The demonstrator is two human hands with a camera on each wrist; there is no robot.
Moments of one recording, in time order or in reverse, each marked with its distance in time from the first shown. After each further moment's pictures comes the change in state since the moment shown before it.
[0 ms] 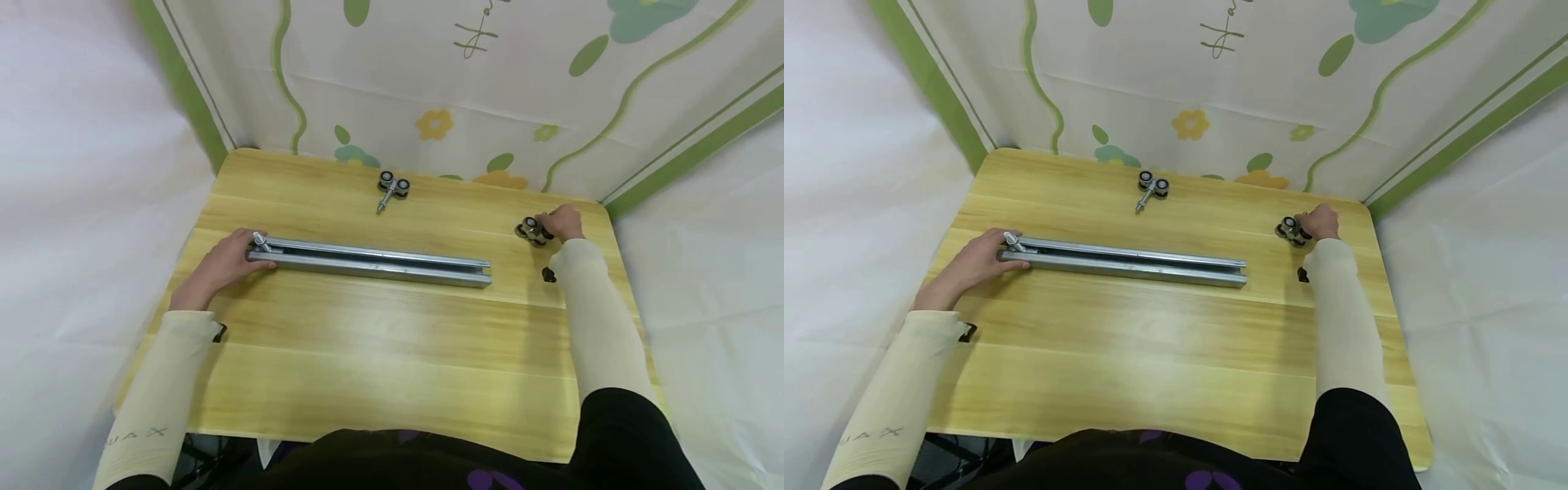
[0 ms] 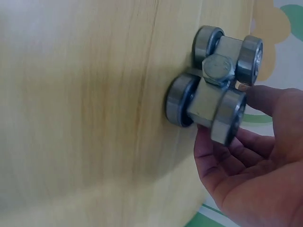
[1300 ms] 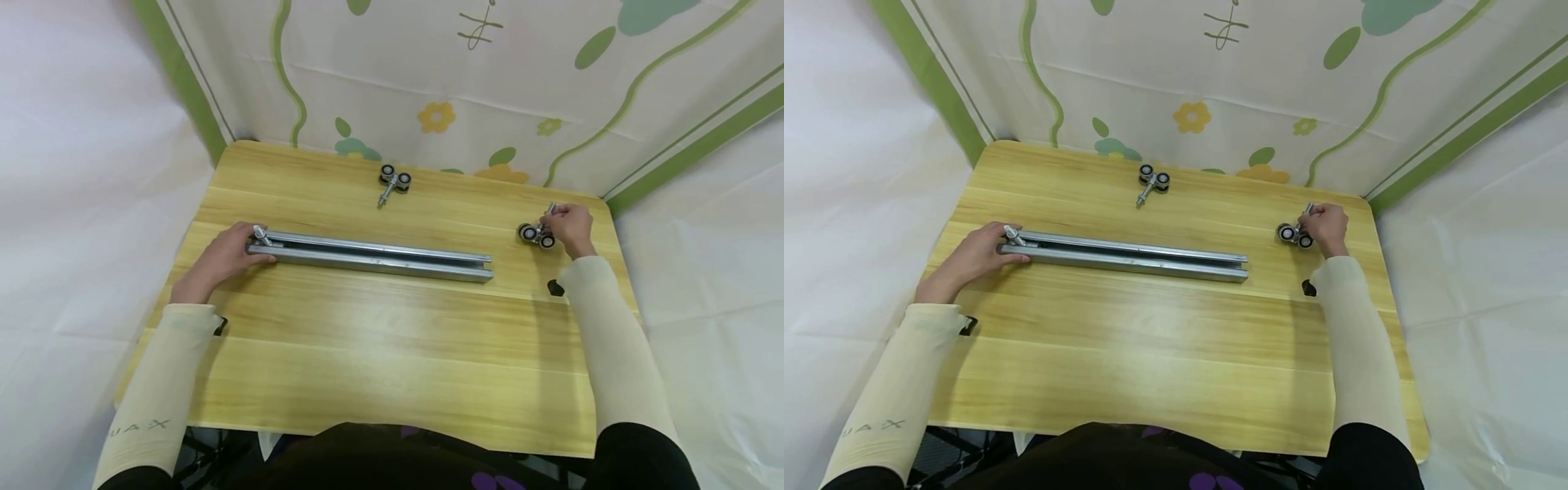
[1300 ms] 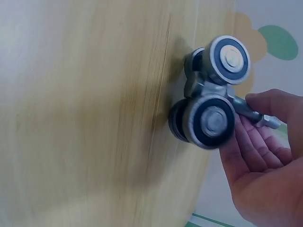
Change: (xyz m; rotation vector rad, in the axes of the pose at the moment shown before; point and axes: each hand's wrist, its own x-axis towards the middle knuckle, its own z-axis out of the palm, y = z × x) left_hand 0.003 0.000 -0.002 -0.016 0.017 -0.004; right_hand -0.036 -0.011 0.006 0.368 0.149 0.053
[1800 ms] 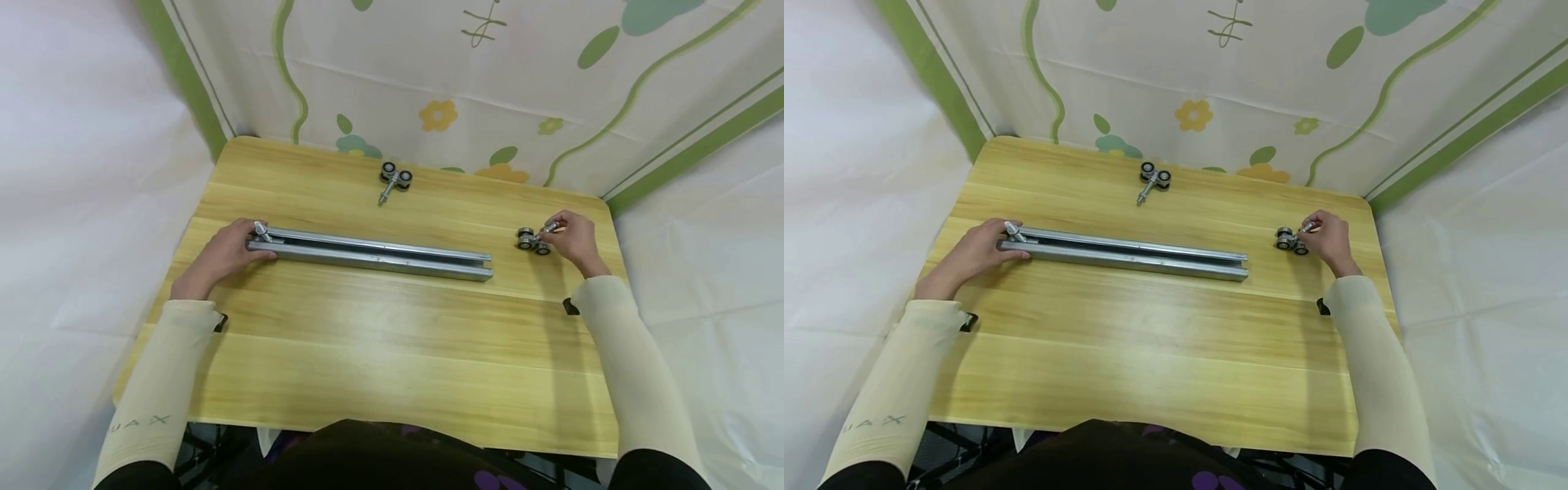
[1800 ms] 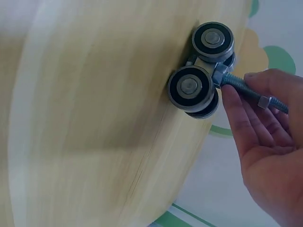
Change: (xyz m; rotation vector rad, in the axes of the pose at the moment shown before) left_hand 0.000 -0.005 0.001 -0.028 0.018 0.020; right_hand -0.034 0.015 -0.006 -0.312 -0.041 -0.364
